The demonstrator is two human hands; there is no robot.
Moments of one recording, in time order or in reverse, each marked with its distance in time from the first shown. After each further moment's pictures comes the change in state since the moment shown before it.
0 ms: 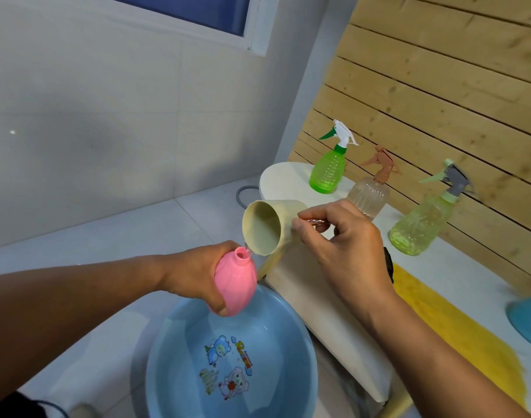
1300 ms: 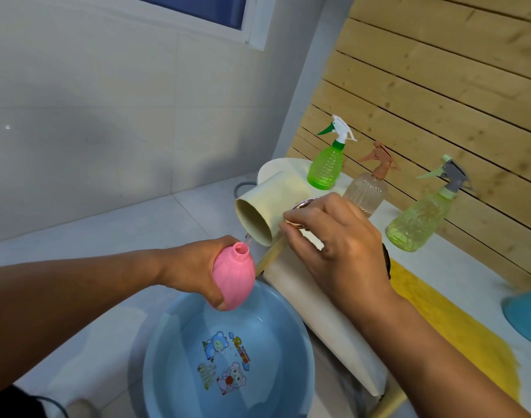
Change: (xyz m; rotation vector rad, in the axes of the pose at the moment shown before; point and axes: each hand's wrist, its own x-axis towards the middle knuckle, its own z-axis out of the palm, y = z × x) left_hand 0.000 0.005 -0.002 0.005 -0.005 0.027; right_hand -0.007 -0.004 -0.002 -0.304 0.085 -0.502
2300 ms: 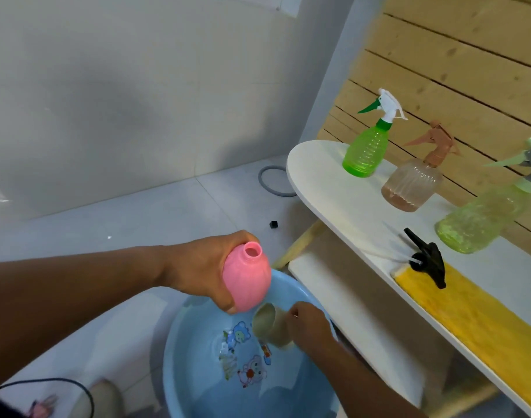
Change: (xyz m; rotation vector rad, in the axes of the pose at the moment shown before) left_hand -0.011 -0.020 -0.001 -0.072 0.006 0.034; right_hand -0.168 0.045 0.188 0.072 -0.971 1.027
